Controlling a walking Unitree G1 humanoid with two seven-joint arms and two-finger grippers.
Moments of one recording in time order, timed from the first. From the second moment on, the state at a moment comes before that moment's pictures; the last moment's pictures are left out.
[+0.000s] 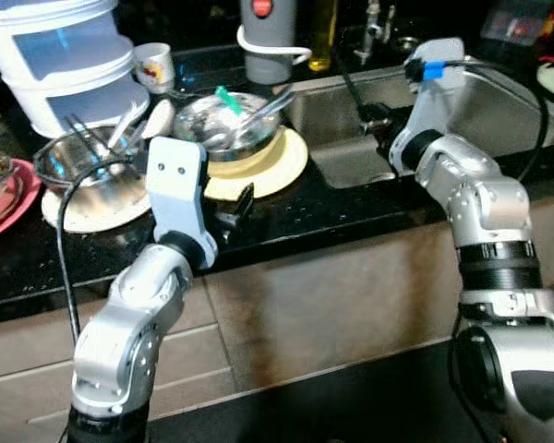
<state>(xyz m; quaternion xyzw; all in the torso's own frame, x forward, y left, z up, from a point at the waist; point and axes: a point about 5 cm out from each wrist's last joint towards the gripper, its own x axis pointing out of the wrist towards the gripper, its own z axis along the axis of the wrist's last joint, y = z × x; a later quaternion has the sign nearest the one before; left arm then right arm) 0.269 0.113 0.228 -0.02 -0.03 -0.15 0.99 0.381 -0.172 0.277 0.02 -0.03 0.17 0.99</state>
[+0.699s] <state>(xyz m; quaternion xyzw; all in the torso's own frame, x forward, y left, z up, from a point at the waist) 0.273 0.119 0.220 -0.03 -0.03 -0.13 0.99 0.381 -0.161 0.270 0.02 -0.03 0.18 0.98</state>
